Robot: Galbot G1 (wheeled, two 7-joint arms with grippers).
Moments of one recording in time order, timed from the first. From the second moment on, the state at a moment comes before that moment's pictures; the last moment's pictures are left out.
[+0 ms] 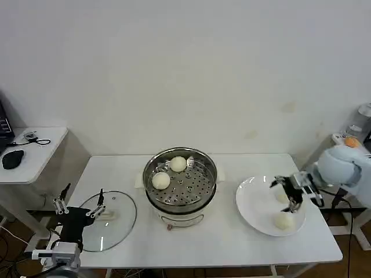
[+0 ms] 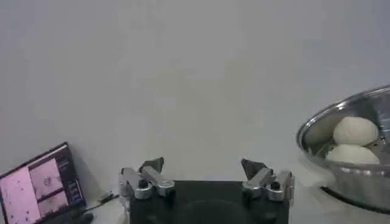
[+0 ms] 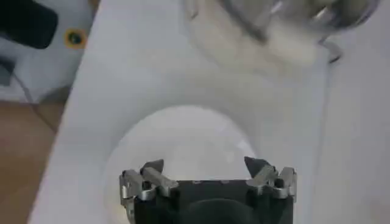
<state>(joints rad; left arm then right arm) 1.65 -1.25 -0.67 -2.31 0.12 0.30 -0.13 0.19 0.30 -1.03 1.66 0.02 -0.12 -1.01</state>
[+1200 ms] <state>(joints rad) 1.62 -1.26 -0.68 -2.26 0.12 0.30 -0.13 -0.02 0.48 -0.95 1.39 -0.10 -0.13 -1.01</state>
